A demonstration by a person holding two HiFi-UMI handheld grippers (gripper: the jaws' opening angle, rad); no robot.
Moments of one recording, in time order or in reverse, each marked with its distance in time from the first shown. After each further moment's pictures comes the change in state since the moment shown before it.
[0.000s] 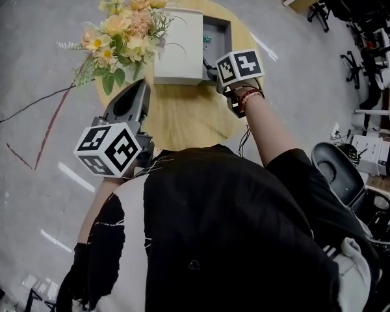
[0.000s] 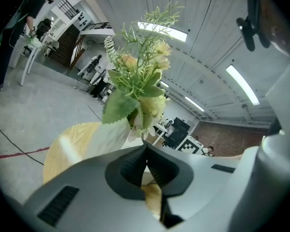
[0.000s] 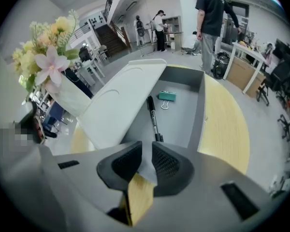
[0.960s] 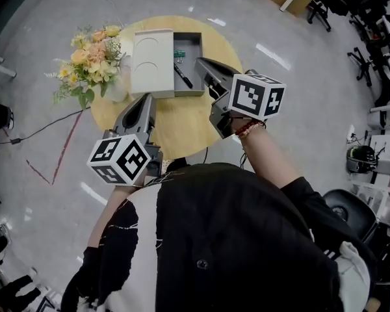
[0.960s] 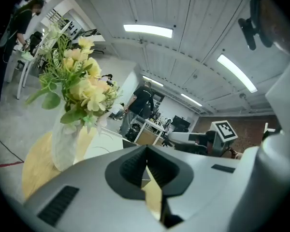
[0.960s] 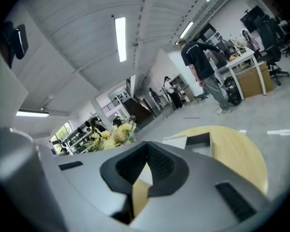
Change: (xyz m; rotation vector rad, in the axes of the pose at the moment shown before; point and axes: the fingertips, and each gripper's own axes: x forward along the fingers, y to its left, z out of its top) left arm 0.031 -0.107 -0.019 0.110 -0.029 0.020; right arm -0.192 0.031 0.054 0.168 -0.808 0.454
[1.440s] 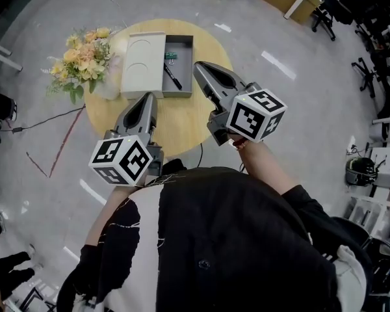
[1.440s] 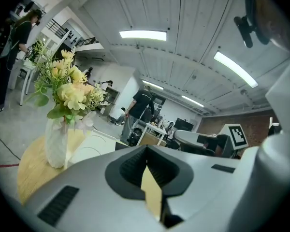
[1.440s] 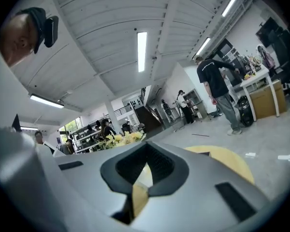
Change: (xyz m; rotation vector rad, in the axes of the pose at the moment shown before) left arm 0.004 -0.066 -0.006 0.046 -0.058 0.043; right arm -0.072 0.017 0.030 -0.172 -0.157 0.122
